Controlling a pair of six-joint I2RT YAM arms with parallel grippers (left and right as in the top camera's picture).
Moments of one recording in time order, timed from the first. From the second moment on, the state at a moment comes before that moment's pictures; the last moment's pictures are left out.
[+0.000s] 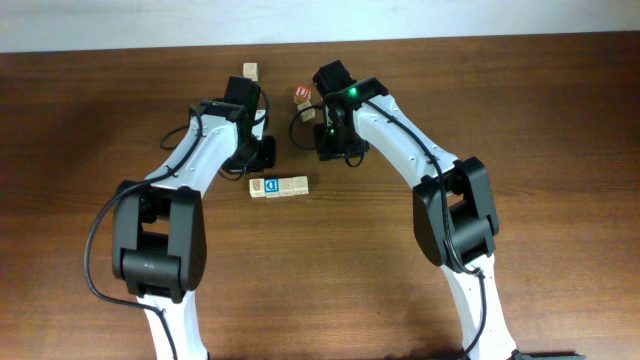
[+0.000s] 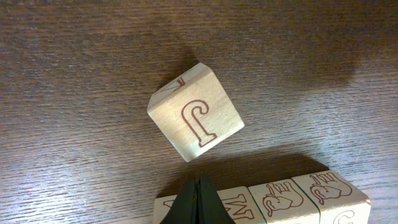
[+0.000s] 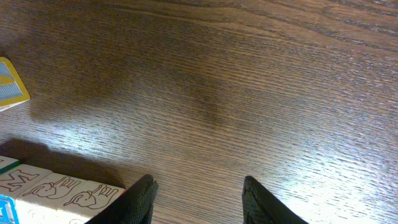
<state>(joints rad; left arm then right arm) -0.22 2.11 1.59 -0.87 0.10 -0.18 0.45 2.37 2.03 -1.03 -0.13 0.31</state>
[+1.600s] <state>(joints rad) -0.23 2.13 1.73 -1.08 -0.06 -0.22 0.43 2.36 2.09 -1.11 -0.14 0.32</state>
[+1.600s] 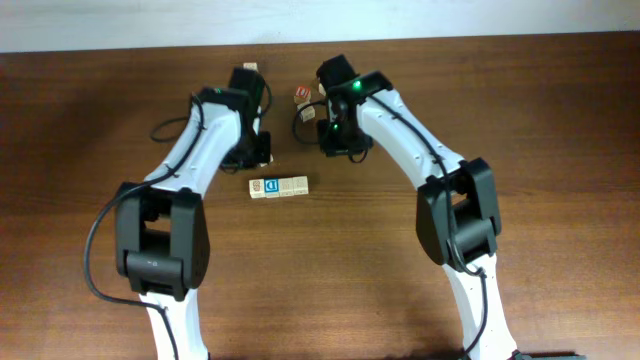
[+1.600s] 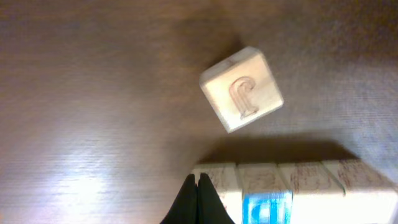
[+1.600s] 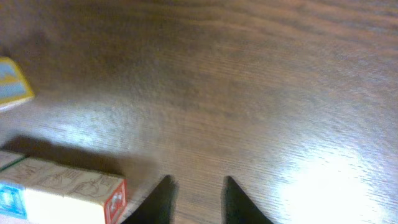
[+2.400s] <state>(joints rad) -0.03 1.75 1.39 -0.96 0.00 -0.33 0.34 1.97 1.74 -1.01 -0.37 0.13</state>
